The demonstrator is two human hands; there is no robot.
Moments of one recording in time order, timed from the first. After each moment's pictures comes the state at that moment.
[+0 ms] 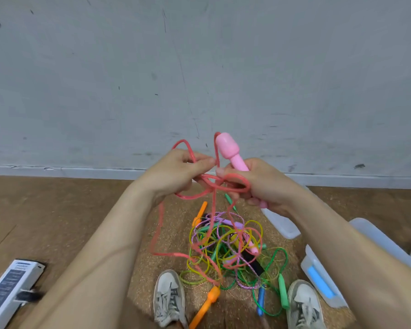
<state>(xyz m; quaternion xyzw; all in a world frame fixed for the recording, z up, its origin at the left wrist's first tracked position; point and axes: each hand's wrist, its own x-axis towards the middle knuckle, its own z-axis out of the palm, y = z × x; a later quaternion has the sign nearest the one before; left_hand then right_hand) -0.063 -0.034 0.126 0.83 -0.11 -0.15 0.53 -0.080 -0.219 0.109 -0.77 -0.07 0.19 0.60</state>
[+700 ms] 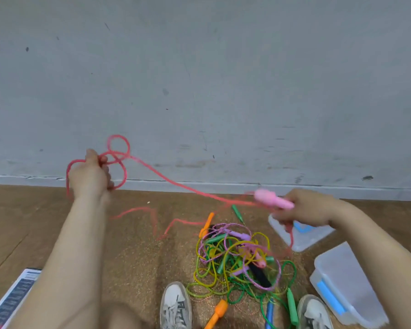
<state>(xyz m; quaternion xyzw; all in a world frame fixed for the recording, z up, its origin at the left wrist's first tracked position) -0.033 0.097 0.112 0.59 0.25 0.22 0.74 -0.079 -0.291 0.094 -0.94 -0.04 0.24 0.22</state>
